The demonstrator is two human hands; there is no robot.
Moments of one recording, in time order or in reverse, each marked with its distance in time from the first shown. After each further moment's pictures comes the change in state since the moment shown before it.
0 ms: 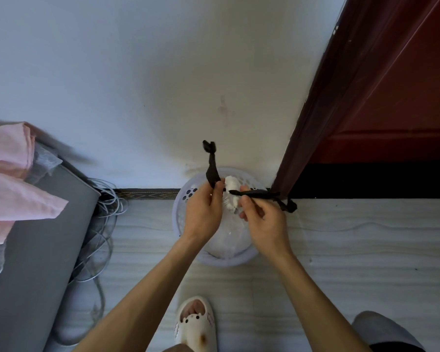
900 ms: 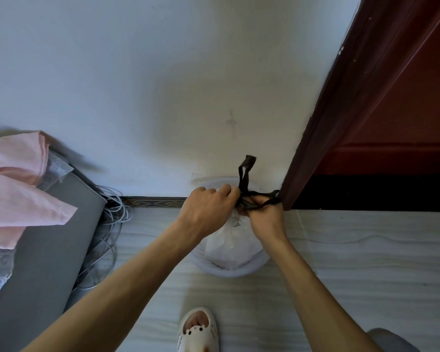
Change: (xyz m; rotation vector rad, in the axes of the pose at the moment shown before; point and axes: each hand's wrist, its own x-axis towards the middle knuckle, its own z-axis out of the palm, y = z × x) left_hand 0.031 0.017 -0.030 1.158 -0.191 0.752; right_hand 0.037 -0.004 0.018 0.110 -0.047 0.114
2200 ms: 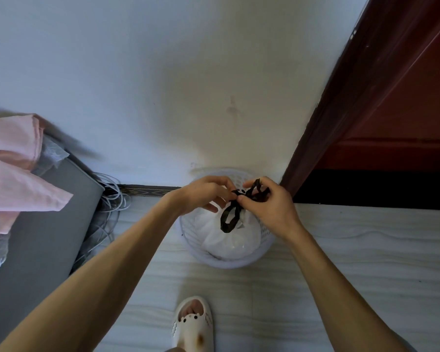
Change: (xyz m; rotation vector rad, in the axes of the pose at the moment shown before) left_hand 0.015 -0.025 -0.002 -1.494 -0.643 -0.535; right_hand 0.006 -0.007 -0.033 -0.237 -0.154 -0.094
